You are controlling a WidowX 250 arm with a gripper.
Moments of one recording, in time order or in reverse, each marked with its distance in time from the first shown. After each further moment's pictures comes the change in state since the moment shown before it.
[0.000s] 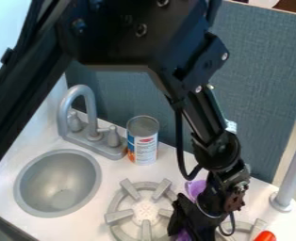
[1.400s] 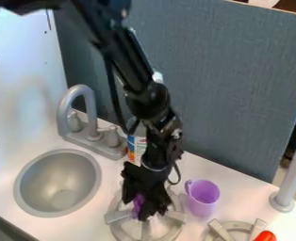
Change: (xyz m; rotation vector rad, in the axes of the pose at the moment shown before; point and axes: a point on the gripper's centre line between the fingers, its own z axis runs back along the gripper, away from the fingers) arm -0.047 0.086 0.003 -0.066 0.004 0.326
